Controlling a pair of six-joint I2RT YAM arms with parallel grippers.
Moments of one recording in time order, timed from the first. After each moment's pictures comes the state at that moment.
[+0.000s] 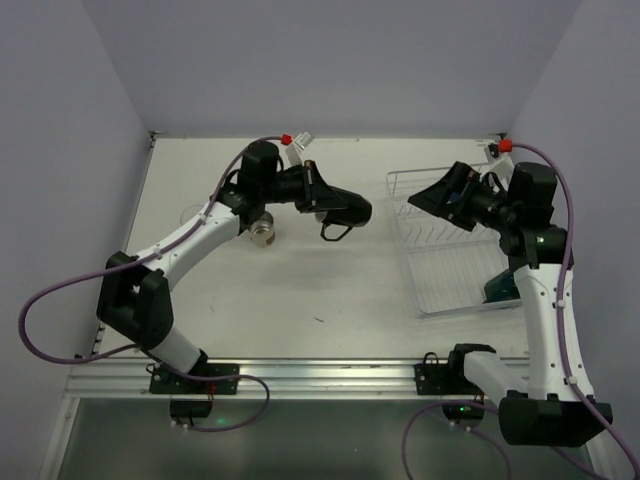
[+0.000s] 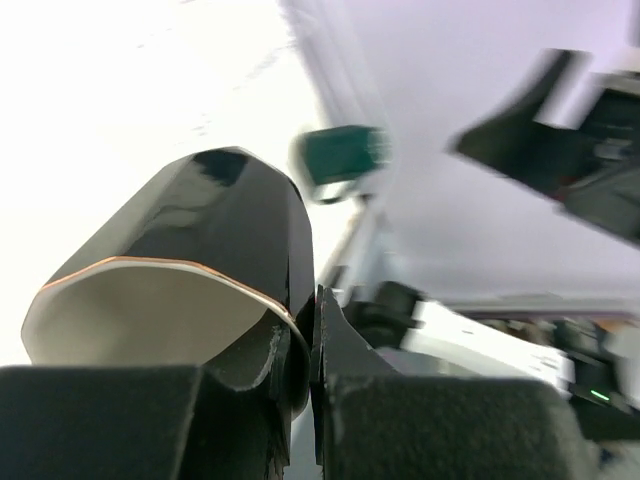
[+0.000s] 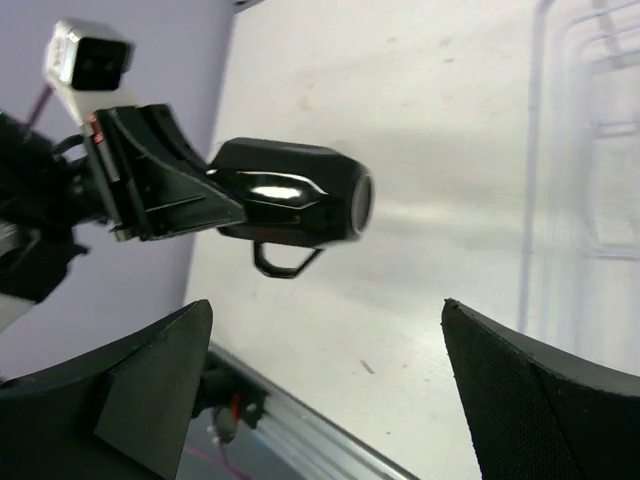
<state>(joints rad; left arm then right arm) -0.52 1.57 1.24 0.05 0.77 -0.89 -0.04 1.01 1.20 -0.66 -0.70 0.56</state>
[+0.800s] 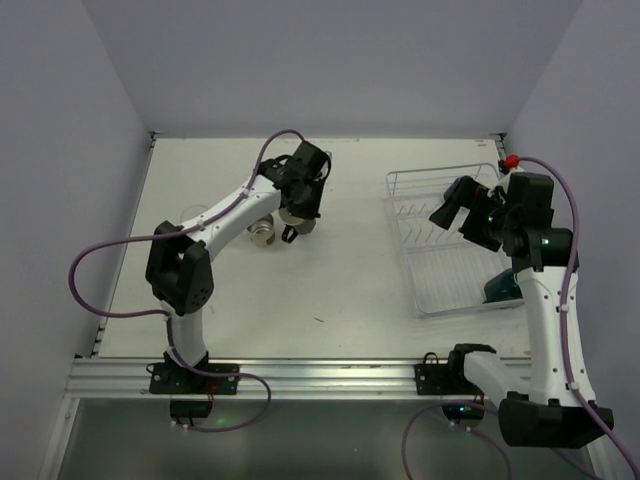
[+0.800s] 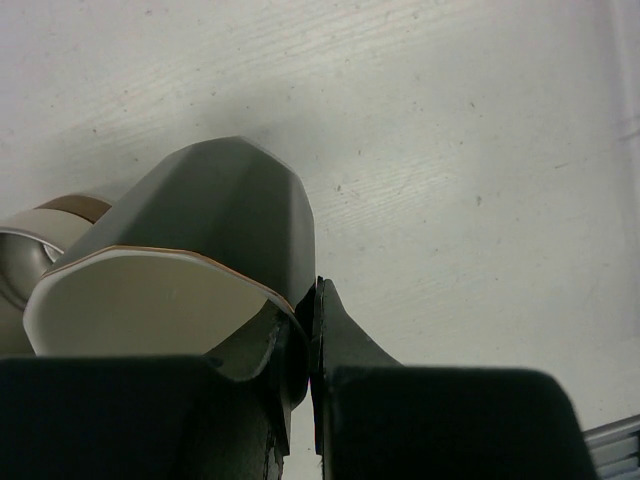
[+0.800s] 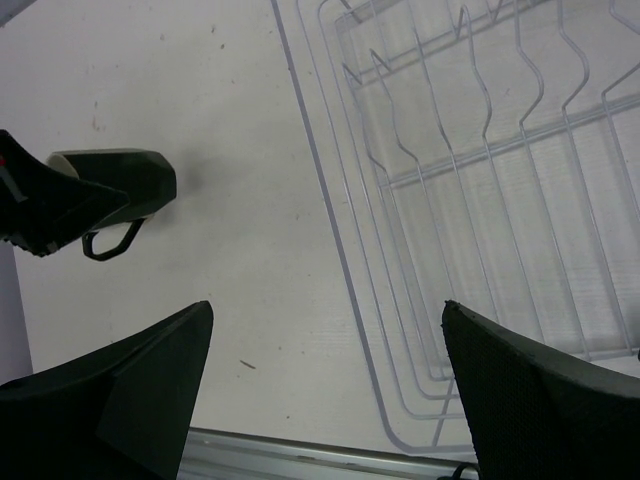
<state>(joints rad) -0.63 1.88 1.69 -0.83 -0.06 -0.36 -0.05 1.01 1.26 -0.97 -0.24 0.44</state>
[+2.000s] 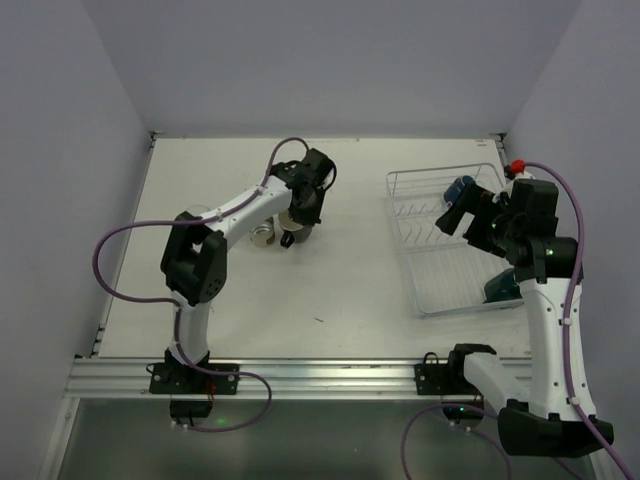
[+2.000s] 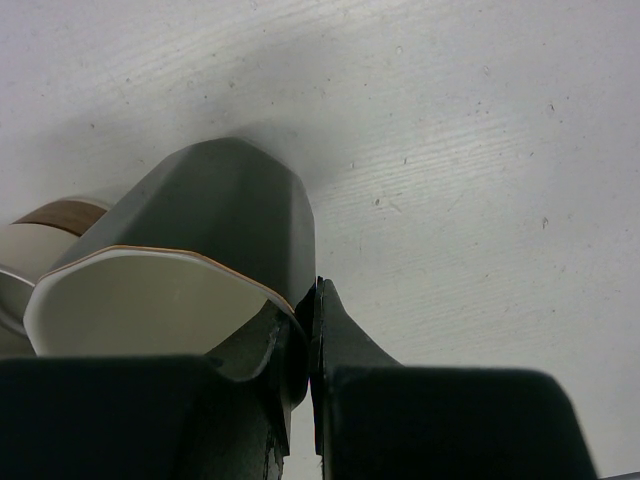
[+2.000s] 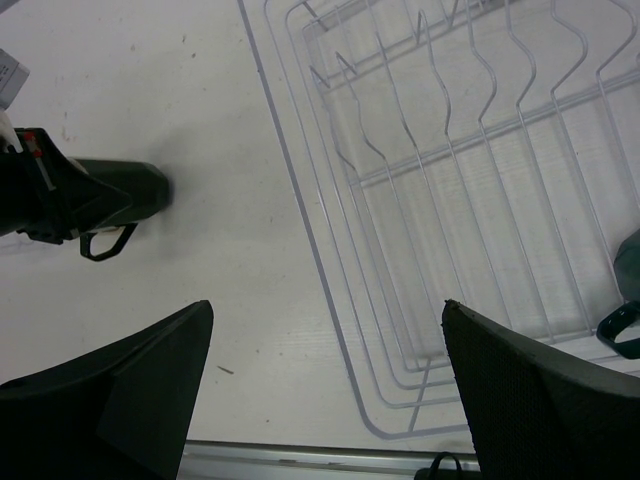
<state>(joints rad) -0.63 2.00 1.72 -0.85 -0.12 -0.35 -0.05 0.96 1.25 -1.01 -0.17 0.42</state>
